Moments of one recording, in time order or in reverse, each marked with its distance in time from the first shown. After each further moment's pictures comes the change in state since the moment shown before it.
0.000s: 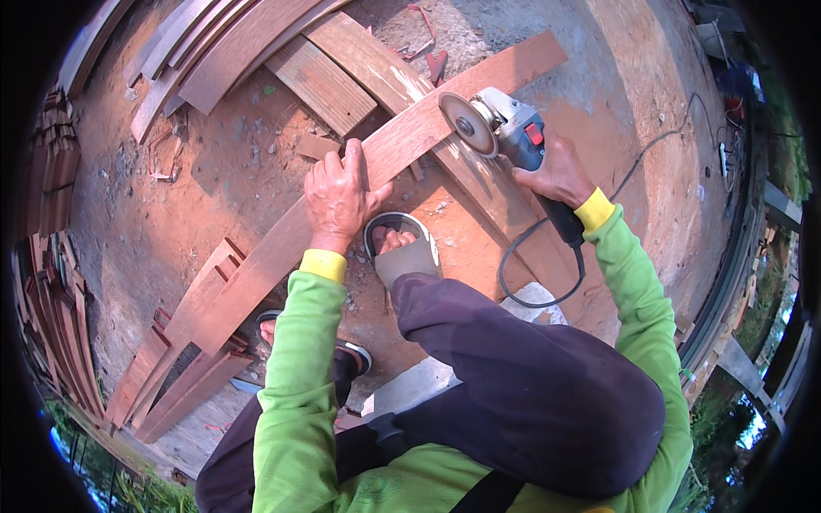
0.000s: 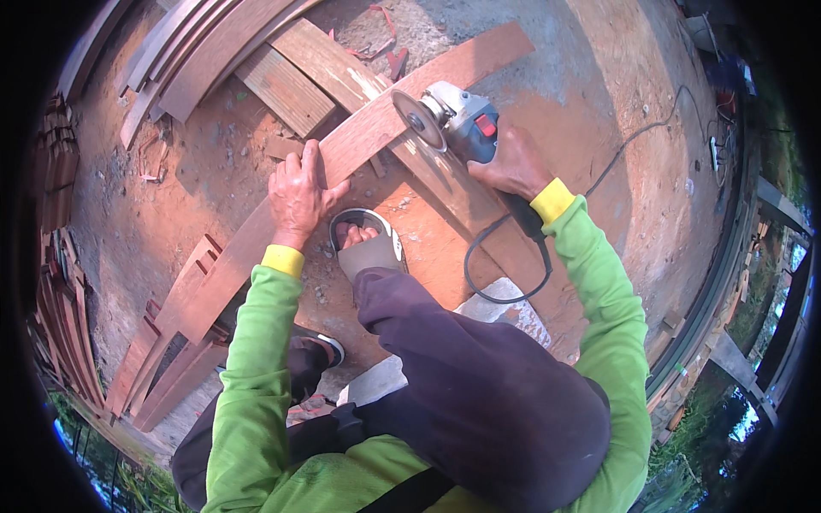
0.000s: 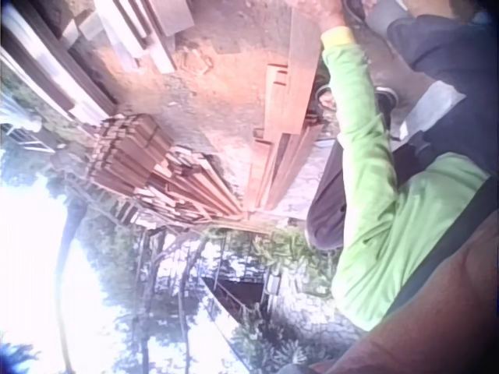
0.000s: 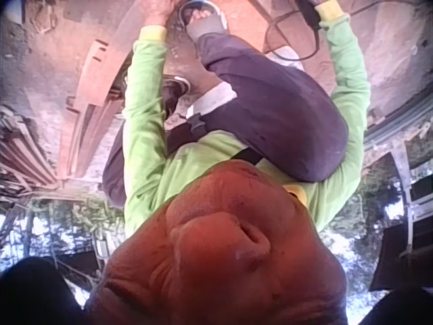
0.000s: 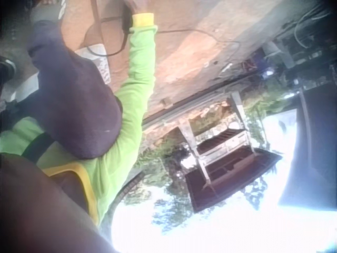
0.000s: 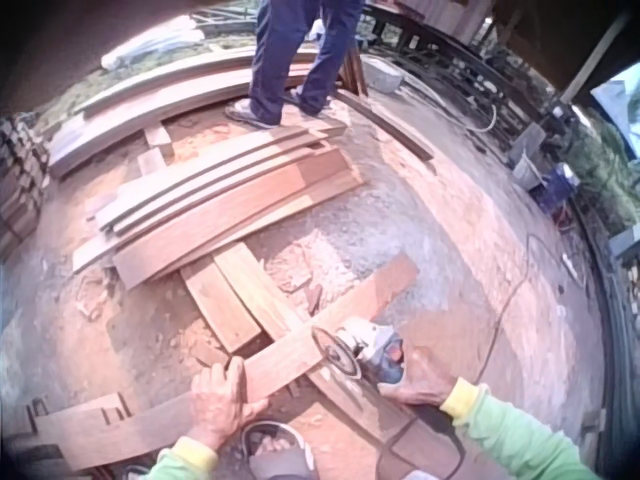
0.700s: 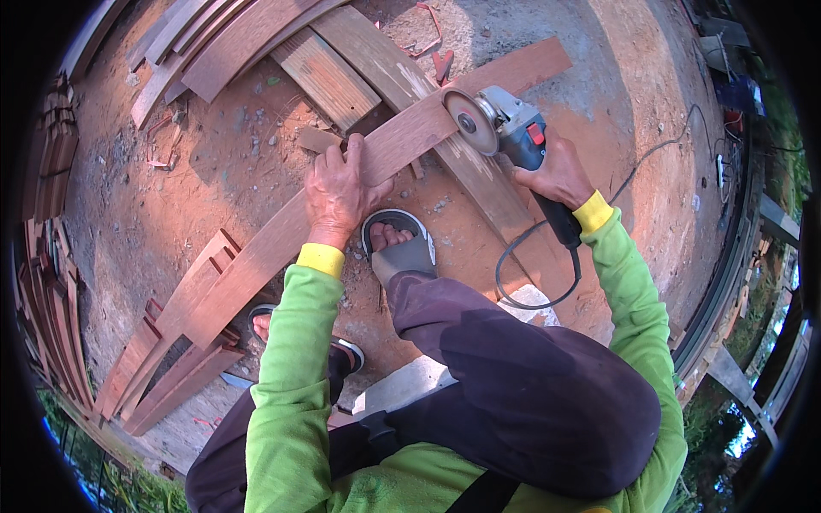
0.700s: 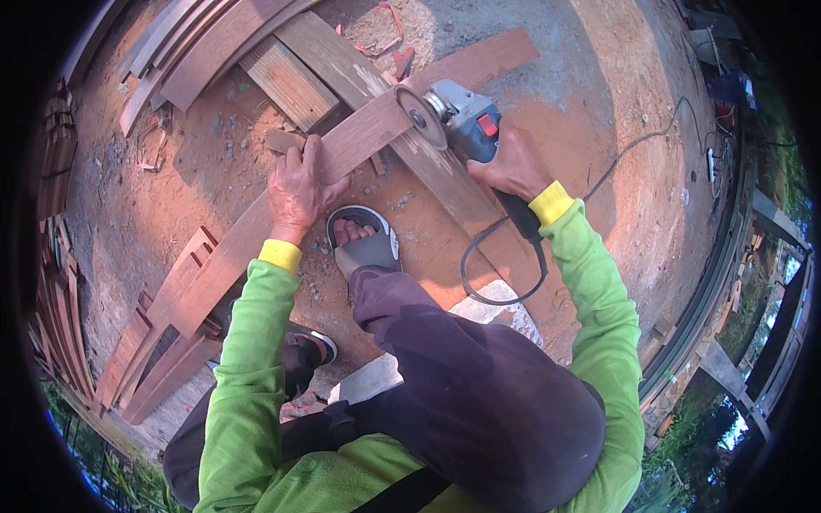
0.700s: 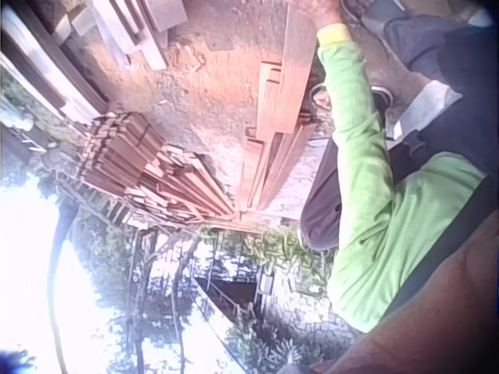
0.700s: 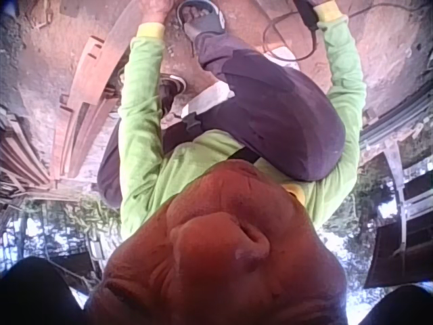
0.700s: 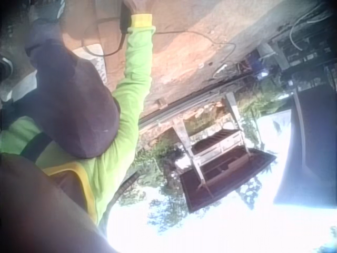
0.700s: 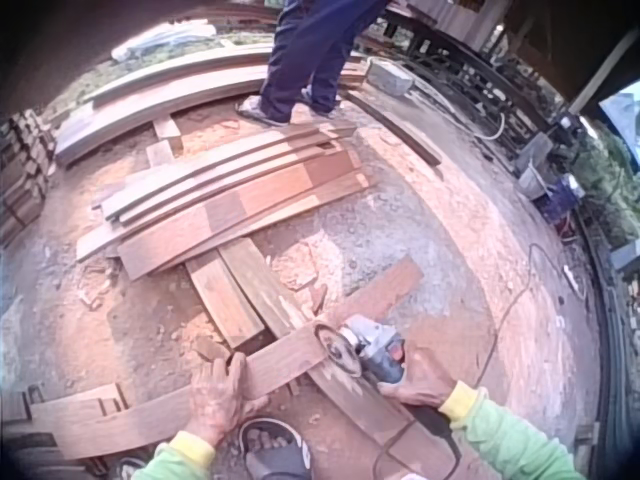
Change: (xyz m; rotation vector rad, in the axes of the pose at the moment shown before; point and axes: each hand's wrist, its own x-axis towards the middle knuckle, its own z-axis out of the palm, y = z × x) left_hand 0.002 0.001 -0.005 -0.042 -0.056 -0.037; right_hand 0.002 -0.007 -0.002 -0.017 0.041 -0.010
